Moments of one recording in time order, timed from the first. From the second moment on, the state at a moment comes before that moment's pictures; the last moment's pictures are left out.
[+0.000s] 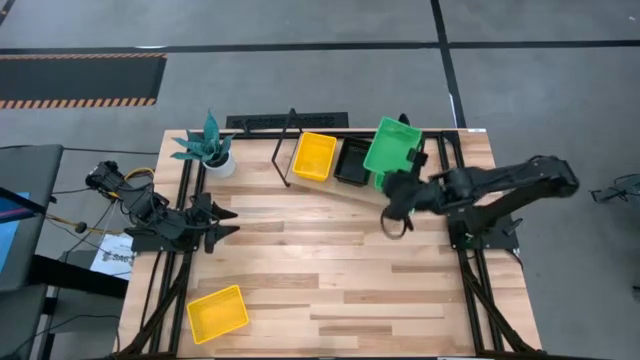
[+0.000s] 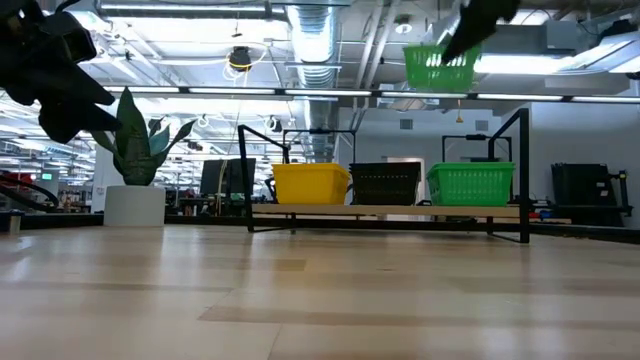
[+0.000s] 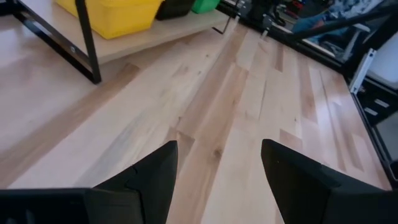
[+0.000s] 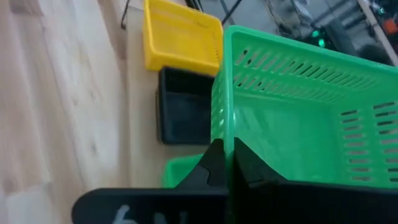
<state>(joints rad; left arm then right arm) -0.58 0.16 0.26 -0.64 -0.66 -0.76 0.19 1.24 1.23 -0.99 0.82 0.16</state>
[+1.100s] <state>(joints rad) -0.58 0.16 0.26 -0.68 -0.74 -0.77 -0.26 1.11 0.89 -0.79 0.28 -0.18</state>
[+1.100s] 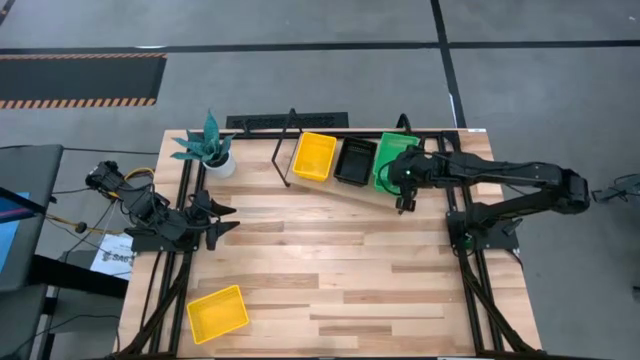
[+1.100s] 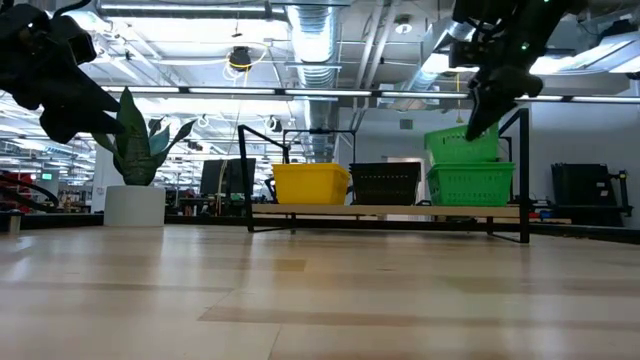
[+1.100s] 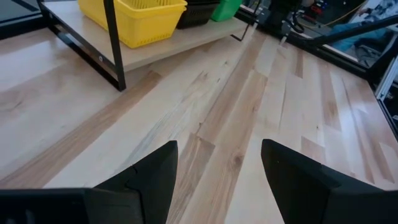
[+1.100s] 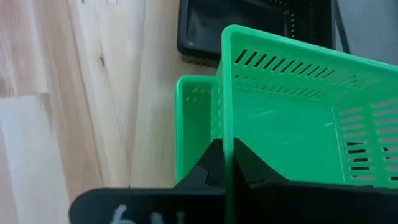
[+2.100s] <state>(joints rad) -0.58 0.16 0.26 -0.68 -0.75 -0.77 -0.24 1.12 0.89 -0.81 0.29 -0.15</state>
